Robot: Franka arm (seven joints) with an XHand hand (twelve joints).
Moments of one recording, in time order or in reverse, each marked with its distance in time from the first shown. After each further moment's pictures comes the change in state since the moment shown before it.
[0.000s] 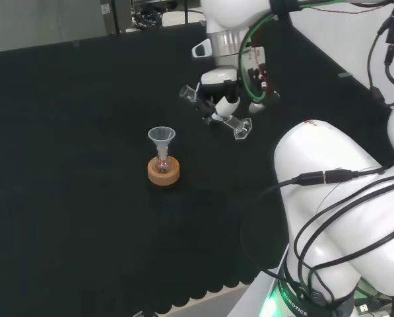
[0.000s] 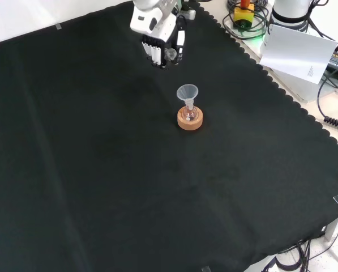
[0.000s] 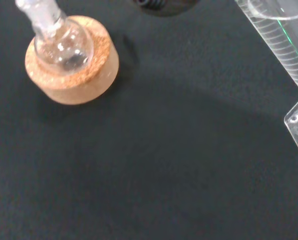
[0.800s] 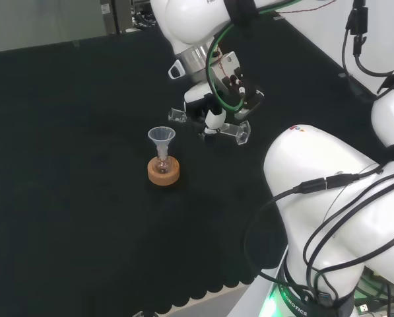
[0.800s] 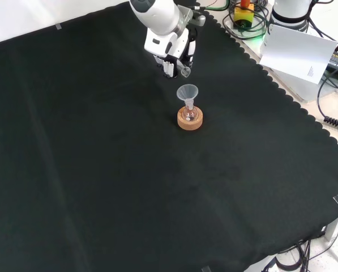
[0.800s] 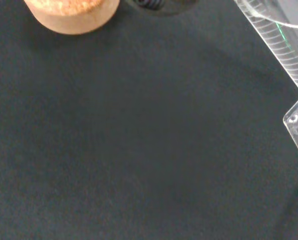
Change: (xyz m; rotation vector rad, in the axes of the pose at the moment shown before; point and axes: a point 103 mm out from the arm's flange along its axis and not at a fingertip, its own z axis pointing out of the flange) arm 0.032 0.005 0.007 0.203 -0.198 0.055
